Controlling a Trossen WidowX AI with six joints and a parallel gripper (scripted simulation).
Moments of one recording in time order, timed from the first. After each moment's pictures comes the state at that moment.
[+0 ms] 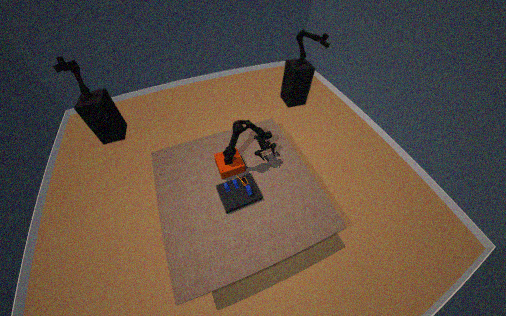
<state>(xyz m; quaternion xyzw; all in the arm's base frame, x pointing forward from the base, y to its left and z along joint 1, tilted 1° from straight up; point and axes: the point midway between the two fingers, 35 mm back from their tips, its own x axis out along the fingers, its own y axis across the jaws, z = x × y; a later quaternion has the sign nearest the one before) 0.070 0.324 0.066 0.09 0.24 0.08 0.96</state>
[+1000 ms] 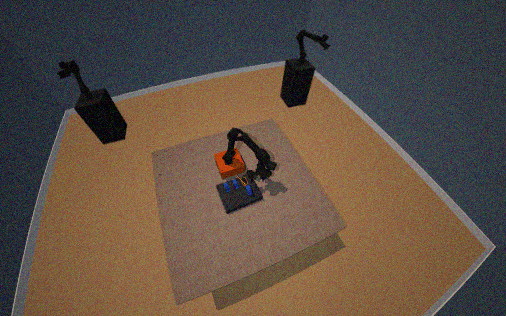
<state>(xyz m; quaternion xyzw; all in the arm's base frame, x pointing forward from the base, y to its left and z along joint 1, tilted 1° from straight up) 0.256 0.176 0.060 -0.08 0.59 -0.08 0.80</state>
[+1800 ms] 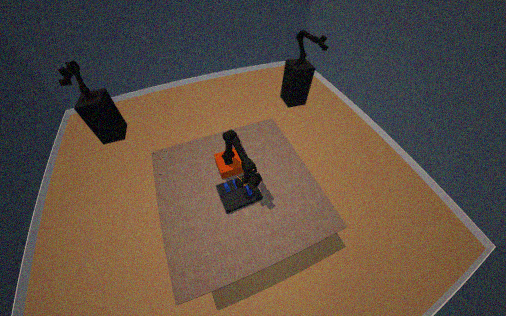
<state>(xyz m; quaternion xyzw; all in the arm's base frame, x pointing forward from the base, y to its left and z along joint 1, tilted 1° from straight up) 0.291 0.086 0.072 -0.02 0.69 0.02 0.72</state>
